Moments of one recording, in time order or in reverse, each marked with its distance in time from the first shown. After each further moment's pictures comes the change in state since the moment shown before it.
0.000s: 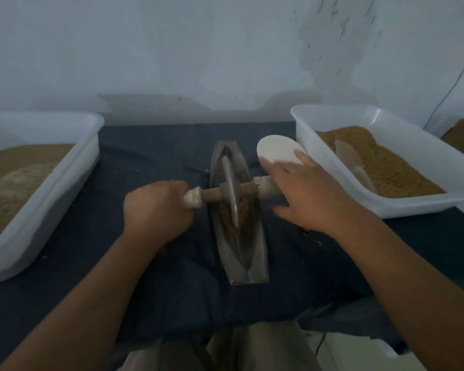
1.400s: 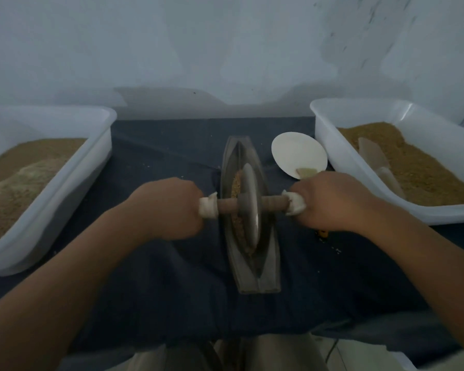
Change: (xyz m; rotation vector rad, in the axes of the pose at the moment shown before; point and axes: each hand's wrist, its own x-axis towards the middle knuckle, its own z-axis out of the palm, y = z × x) left_hand 0.028 -0.006 -0.029 0.008 -0.632 0.169; right_hand 0.017 0.036 0.039 0.118 -0.164 0.031
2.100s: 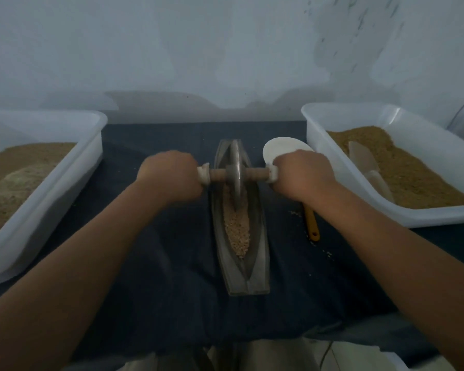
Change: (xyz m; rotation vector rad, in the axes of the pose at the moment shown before) left_hand 0.062 0.002 -0.016 0.082 0.229 -0.114; right_hand 0.074 -0.003 0.011 -0.086 0.192 0.188
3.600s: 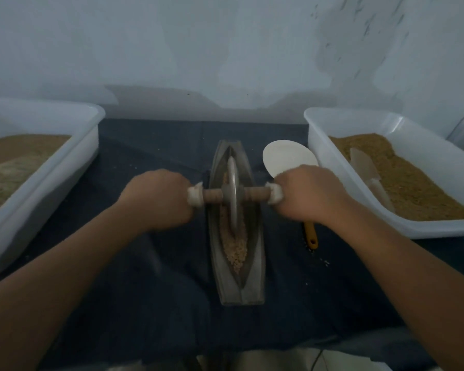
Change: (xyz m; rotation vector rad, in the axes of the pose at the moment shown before) left_hand -0.035 -0.012 0.025 -0.071 0.007 0.034; right_hand -0.031 0.007 -0.015 0.037 -0.088 -0.149
